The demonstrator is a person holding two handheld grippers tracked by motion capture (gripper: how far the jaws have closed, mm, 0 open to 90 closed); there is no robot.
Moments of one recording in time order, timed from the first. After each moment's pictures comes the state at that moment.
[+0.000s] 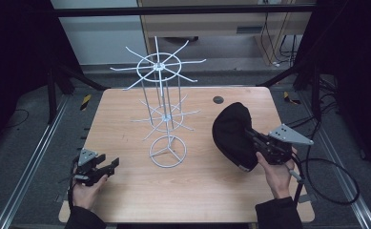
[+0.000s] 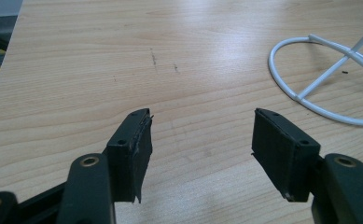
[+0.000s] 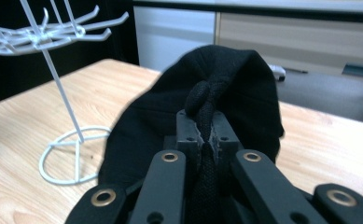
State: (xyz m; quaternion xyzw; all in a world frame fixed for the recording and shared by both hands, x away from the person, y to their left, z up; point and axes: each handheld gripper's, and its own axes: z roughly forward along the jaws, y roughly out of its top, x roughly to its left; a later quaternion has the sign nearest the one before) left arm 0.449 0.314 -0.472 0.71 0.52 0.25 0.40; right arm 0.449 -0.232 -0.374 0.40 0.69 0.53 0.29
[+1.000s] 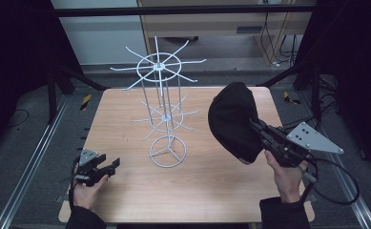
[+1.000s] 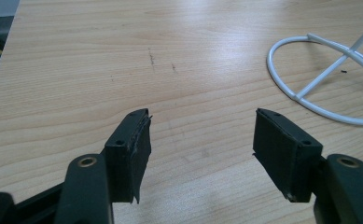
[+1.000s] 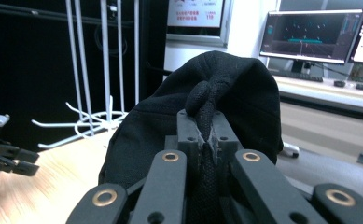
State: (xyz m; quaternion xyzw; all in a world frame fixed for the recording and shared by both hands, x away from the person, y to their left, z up) left arm 0.449 0.313 -0.472 0.71 0.52 0.25 0.40; right arm 0.410 -0.227 -0.309 0.29 0.64 0.62 0.34
